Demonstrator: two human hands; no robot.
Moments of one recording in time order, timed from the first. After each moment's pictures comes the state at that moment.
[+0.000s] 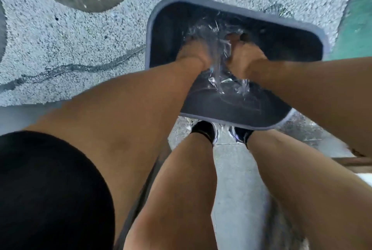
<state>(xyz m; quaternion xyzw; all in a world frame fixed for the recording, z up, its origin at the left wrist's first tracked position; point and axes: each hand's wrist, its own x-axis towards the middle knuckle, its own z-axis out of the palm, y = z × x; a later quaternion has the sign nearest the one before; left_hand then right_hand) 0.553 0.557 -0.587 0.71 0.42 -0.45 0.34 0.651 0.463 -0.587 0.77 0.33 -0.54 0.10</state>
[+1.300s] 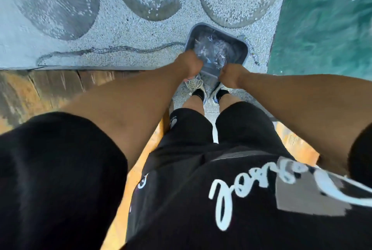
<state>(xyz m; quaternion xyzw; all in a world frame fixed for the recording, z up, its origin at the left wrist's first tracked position) 0.491 0.559 -0.121 0.57 0.55 -0.33 0.51 0.620 0.449 -0.162 0.70 0.36 -0.59 0.16</state>
